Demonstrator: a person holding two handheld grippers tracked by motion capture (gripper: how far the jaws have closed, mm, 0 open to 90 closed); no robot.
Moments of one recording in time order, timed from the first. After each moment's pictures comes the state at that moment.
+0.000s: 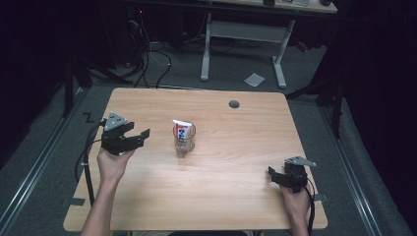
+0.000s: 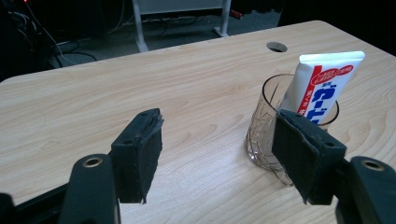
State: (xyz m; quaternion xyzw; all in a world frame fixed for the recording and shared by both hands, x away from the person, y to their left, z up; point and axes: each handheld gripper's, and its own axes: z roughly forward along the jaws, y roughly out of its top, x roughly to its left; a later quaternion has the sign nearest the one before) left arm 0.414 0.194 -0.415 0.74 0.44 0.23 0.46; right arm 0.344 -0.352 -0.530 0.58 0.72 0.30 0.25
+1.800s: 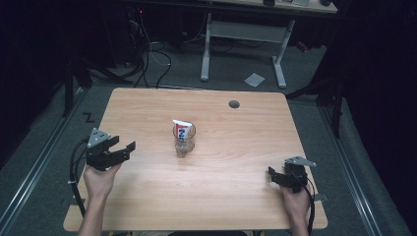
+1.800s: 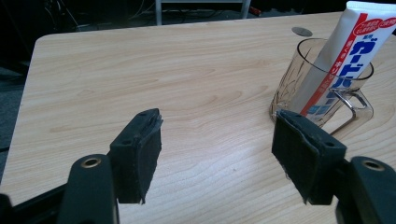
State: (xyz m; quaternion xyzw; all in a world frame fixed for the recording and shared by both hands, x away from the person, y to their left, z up) left arm 0.384 0.231 -0.445 0.72 0.48 0.23 0.45; right arm 0.343 -0.352 -0.530 0.58 0.72 0.30 0.25
